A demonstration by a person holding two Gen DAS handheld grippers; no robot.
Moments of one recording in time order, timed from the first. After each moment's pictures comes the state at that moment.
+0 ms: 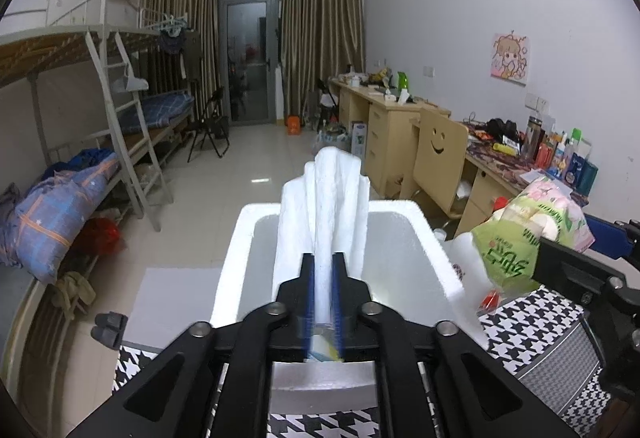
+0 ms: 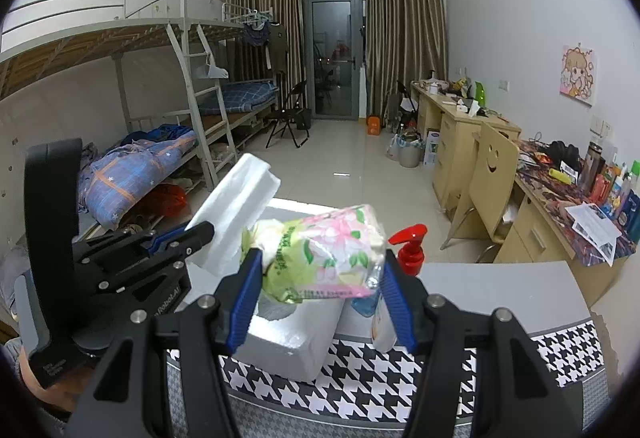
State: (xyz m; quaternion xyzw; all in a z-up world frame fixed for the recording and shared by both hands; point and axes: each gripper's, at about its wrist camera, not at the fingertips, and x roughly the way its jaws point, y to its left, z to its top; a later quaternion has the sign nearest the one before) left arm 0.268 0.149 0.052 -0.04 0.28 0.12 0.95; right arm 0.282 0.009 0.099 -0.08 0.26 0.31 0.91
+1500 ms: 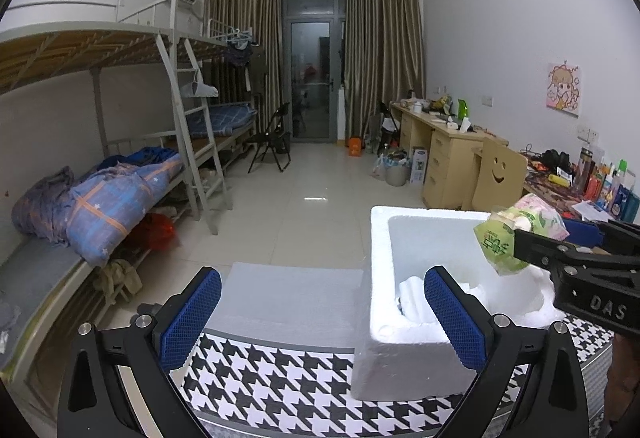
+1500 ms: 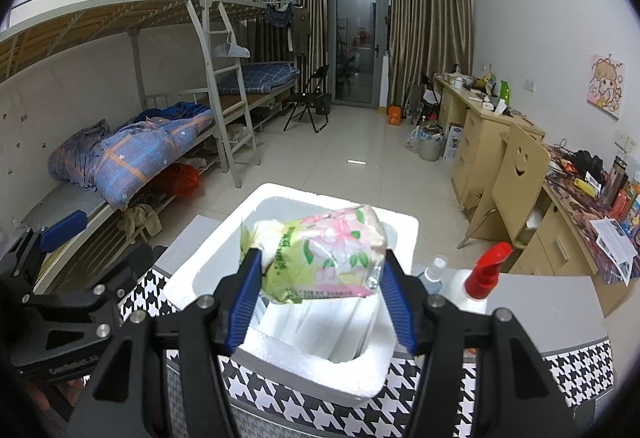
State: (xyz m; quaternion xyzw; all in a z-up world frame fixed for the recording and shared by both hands) left arm 0.208 0.200 0.058 -0.05 0.23 0.23 0.95; right arm 0.301 0.071 0.082 -0.11 0.28 0.34 0.89
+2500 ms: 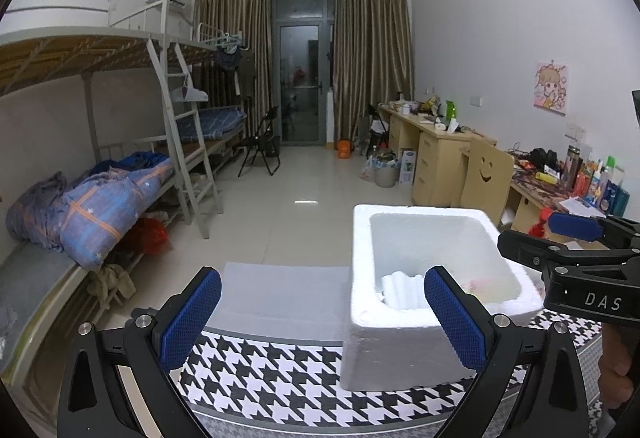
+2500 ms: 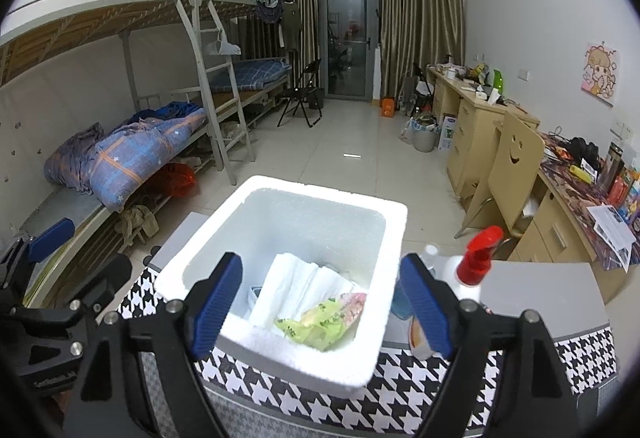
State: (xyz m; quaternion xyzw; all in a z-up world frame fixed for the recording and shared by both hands) left arm 0.191 0.186 0.063 -0.05 0.22 0.21 0.95; right arm 0.294 0.056 0.089 -0.10 0.28 0.32 0.90
